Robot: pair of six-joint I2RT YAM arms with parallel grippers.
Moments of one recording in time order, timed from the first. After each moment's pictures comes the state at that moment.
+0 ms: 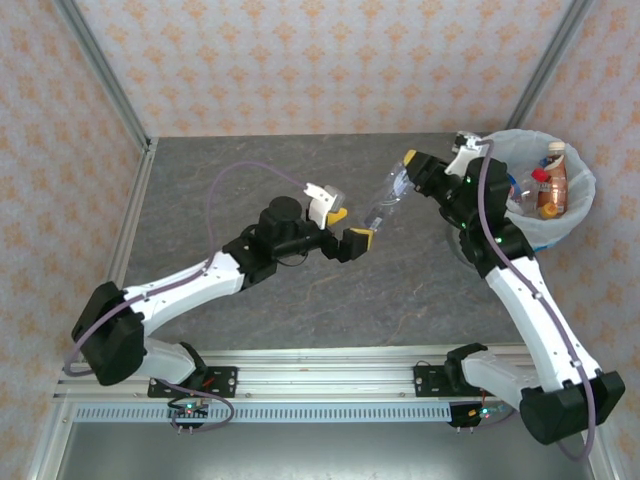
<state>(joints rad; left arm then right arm) -0.75 1.36 0.95 0.19 0.26 -0.33 0.28 1.02 1.12 -0.25 -0.10 0.57</state>
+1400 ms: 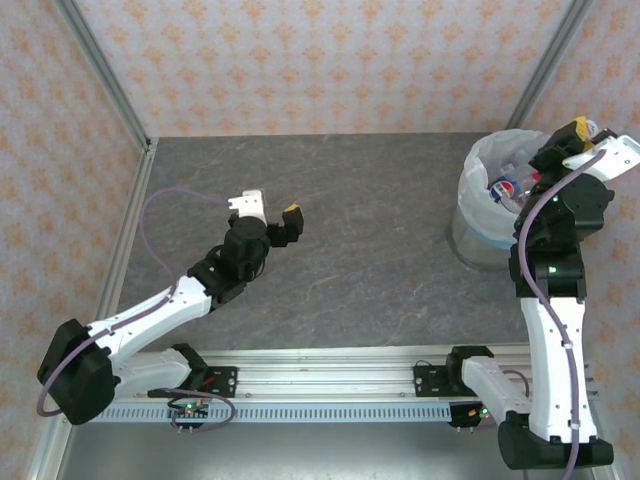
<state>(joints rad) -0.65 1.13 0.70 0.09 -0.49 -0.48 -0.04 0.88 1.26 -0.08 0.57 0.19</state>
